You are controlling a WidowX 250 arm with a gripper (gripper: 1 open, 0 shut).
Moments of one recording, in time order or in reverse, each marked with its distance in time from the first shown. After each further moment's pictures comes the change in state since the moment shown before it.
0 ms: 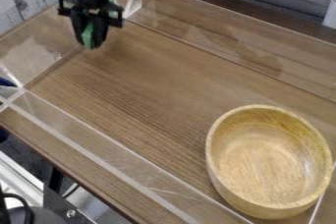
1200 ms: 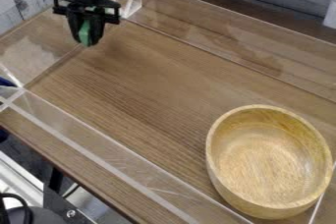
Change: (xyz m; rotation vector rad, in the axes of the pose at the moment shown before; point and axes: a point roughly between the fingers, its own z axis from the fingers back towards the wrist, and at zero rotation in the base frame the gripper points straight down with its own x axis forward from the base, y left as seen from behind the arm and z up) arm -0.001 0.004 0.009 -0.007 -0.035 0.064
